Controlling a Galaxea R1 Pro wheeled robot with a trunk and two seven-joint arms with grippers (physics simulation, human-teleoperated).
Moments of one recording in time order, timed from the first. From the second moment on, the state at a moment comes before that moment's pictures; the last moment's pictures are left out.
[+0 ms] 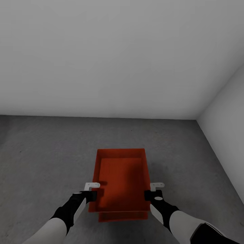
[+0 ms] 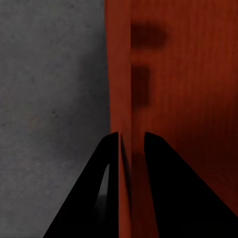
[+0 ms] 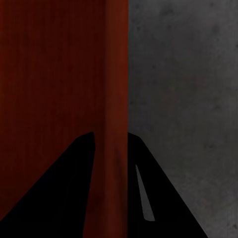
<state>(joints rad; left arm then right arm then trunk) -0.62 -0.05 -0.03 -0.49 0.04 0.33 0.00 -0.75 0.09 0.64 -0.13 -0.55 -0.07 -0.25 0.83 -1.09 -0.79</state>
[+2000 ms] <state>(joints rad) -0.62 -0.05 -0.03 -0.49 0.04 0.33 0.00 -0.75 0.09 0.64 -0.13 -0.55 -0.07 -0.25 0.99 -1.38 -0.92</state>
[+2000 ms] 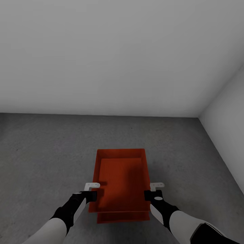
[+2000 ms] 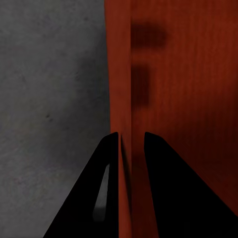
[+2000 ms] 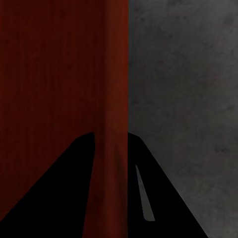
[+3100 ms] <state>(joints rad) -0.62 -0.05 -0.03 -0.49 0.04 0.33 0.00 -0.75 0.09 0.64 -0.13 -0.55 -0.07 -0.25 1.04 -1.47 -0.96</state>
